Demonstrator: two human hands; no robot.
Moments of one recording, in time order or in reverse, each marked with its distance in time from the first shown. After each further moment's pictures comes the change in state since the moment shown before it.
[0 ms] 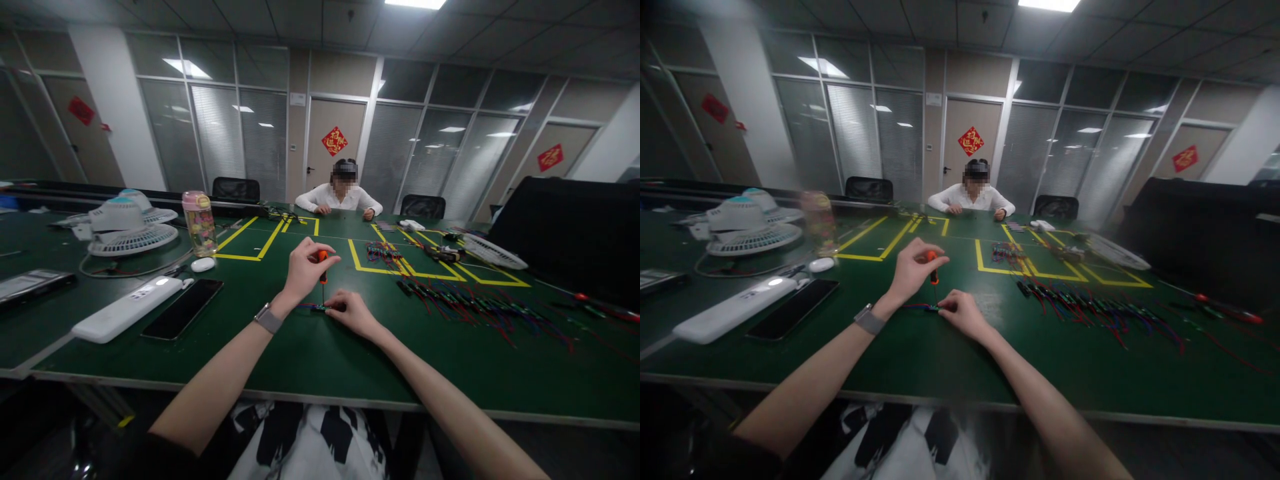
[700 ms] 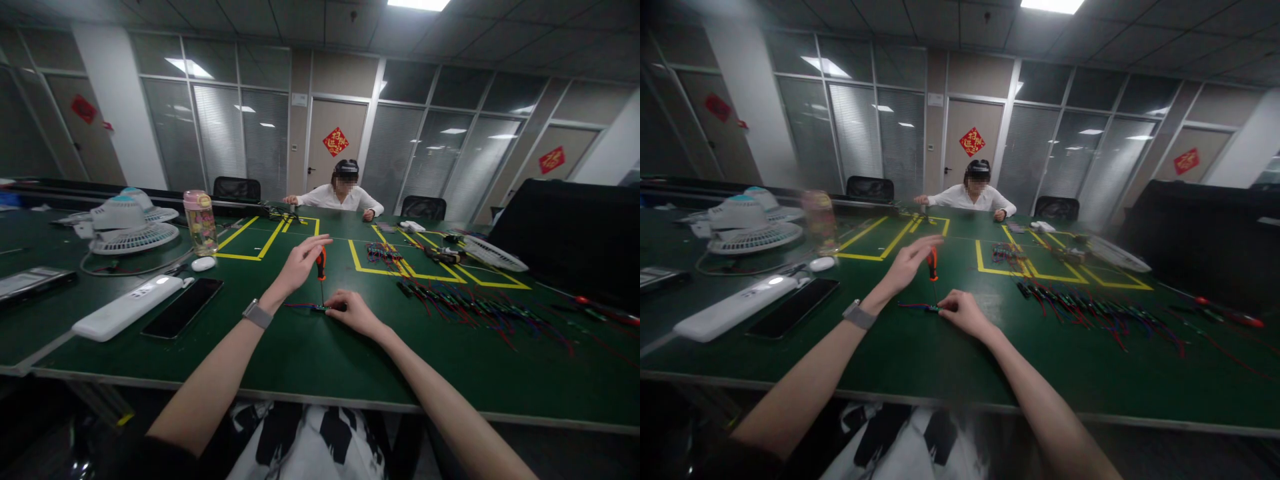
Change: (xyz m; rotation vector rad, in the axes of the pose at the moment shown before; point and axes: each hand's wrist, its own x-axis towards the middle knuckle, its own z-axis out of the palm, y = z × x) left_hand 0.010 -0.004 -0.019 -0.154 -0.233 -0.033; right_hand 0.002 0.002 -0.006 0.028 -0.068 -0.029
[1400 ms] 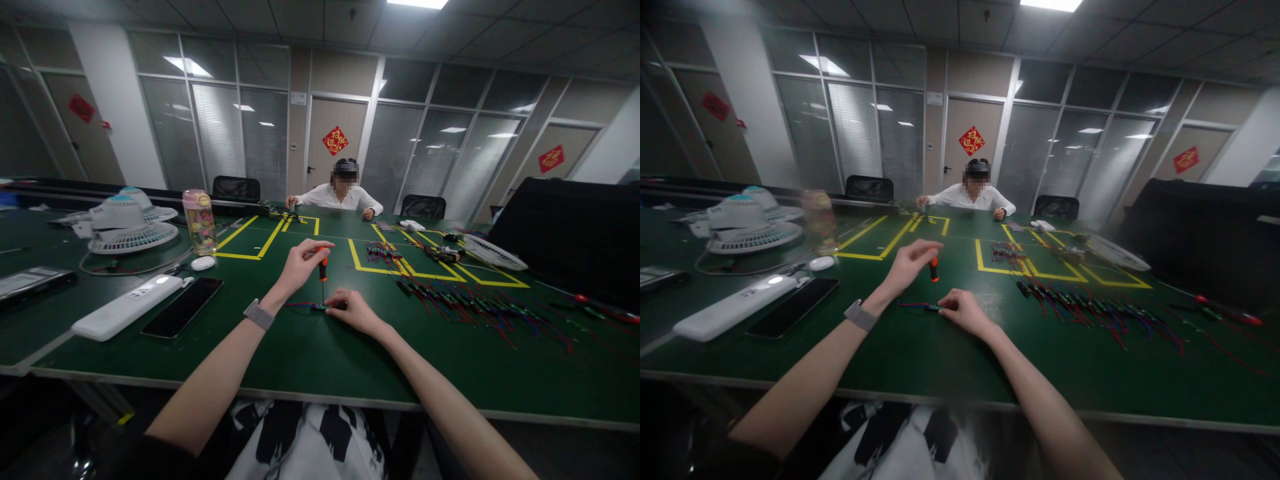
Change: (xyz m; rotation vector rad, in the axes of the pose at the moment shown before) left_hand -0.001 -0.004 0.006 -0.115 0.082 -0.106; right_hand 0.000 -0.002 -0.003 -0.004 -0.013 0.001
